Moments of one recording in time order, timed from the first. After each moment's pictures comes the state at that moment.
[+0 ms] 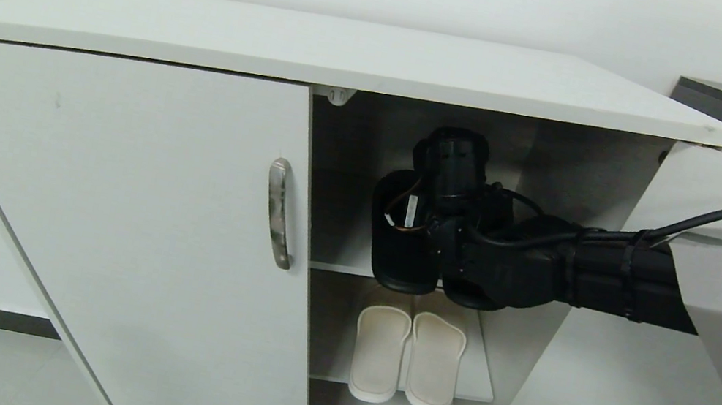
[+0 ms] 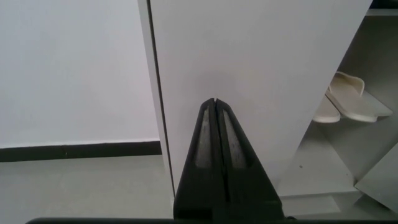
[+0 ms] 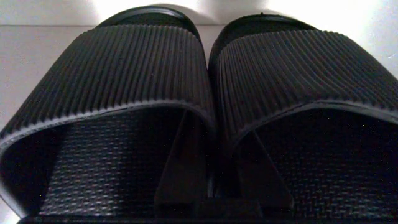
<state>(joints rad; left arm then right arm) 0.00 0.00 0.00 0.00 0.00 0.00 0.75 2.21 -1.82 -0.10 -0.73 0.23</state>
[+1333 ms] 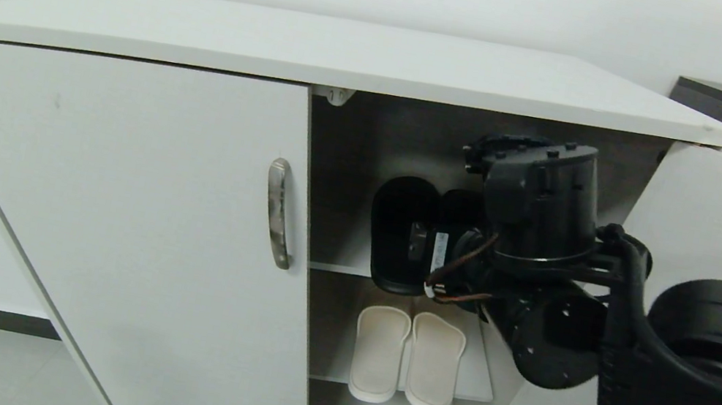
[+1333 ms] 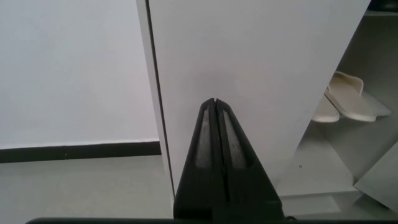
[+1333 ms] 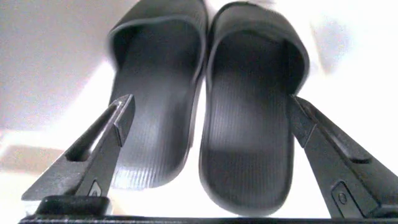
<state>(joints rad) 0.00 0.00 0.00 0.00 0.00 0.00 0.94 1.79 -1.27 -0.22 -0.77 0.24</state>
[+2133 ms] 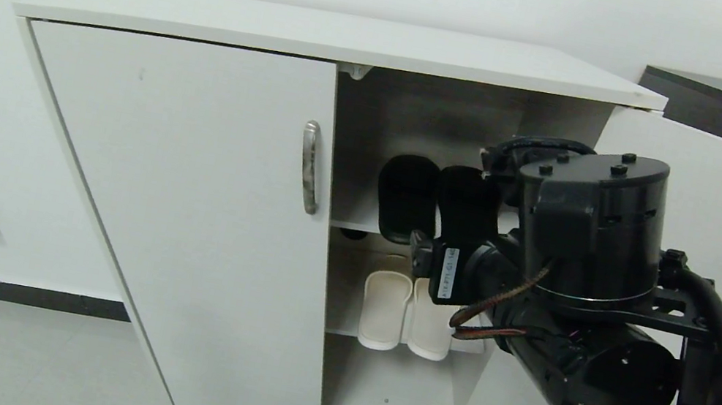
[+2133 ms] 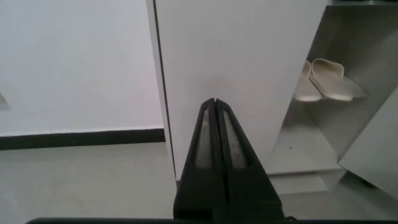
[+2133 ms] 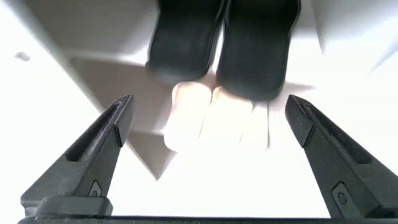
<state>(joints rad) 0.00 0.00 0.00 0.00 0.00 0.00 0.99 1.71 -1.18 -0.25 -0.77 0.24</state>
